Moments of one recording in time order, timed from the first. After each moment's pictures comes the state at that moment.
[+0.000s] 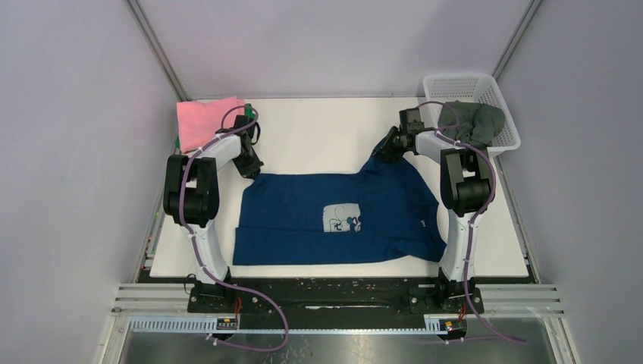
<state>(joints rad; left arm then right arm) -0.10 1.97 1.39 -0.68 -0.14 -0.65 0.17 2.13 1.46 -0.29 -0.27 0.76</state>
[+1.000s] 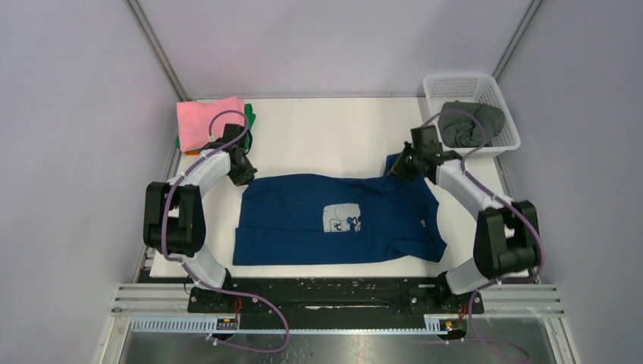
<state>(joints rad) -0.10 1.69 1.16 -0.62 -0.15 -0.68 0.22 1.57 1.06 -0.41 -0.13 0.74</state>
